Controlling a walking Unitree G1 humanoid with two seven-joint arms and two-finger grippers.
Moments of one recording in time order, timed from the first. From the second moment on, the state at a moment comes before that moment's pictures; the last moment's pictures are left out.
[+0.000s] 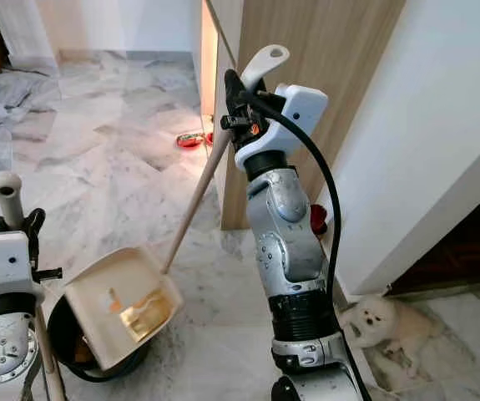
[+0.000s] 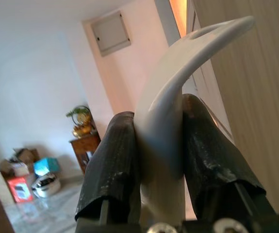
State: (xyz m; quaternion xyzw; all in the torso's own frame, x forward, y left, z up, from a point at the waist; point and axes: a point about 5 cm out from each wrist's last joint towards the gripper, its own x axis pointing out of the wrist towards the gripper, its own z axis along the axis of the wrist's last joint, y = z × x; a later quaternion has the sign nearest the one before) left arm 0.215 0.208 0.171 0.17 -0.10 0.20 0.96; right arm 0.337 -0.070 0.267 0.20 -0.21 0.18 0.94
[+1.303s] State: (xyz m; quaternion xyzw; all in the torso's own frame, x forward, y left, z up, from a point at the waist) left arm 0.219 0.201 0.173 0.15 -0.11 0.19 0.96; right arm 0.338 -0.081 0.261 0.20 -0.20 0.15 0.95
